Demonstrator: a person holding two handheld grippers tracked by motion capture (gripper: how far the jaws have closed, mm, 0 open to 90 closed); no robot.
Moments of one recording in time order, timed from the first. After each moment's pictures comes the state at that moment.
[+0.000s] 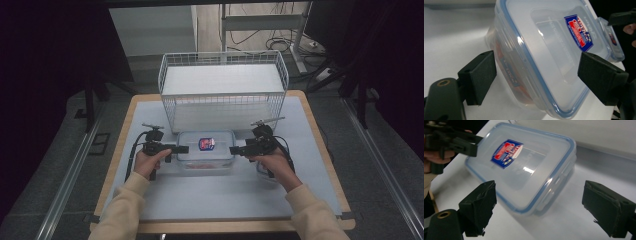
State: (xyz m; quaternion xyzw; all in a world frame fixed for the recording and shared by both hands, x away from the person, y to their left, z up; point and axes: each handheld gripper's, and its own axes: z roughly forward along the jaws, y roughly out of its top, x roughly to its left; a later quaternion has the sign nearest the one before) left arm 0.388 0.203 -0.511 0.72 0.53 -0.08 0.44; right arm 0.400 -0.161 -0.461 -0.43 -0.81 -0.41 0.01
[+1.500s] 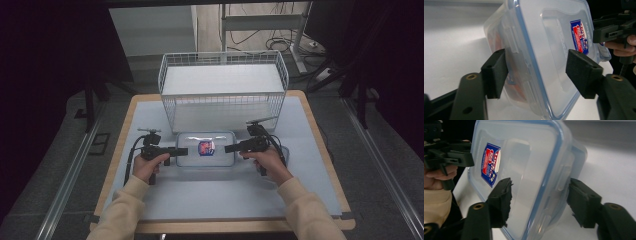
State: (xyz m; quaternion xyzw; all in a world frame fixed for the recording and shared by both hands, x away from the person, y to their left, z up) left arm 0.367 0.207 -0.509 0.70 0.51 -0.08 0.49; right arm 0.419 -0.154 -0.482 -0.48 -0.77 -0.40 0.13
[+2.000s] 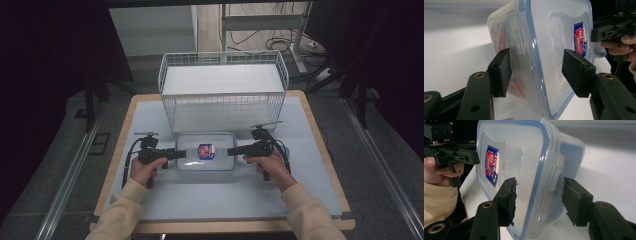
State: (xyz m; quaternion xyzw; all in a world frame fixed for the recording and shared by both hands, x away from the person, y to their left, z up) left arm 0.357 0.211 -0.509 0.71 0.50 -0.07 0.50; right arm 0.407 -0.164 -0.484 -0.45 -0.77 -0.43 0.12
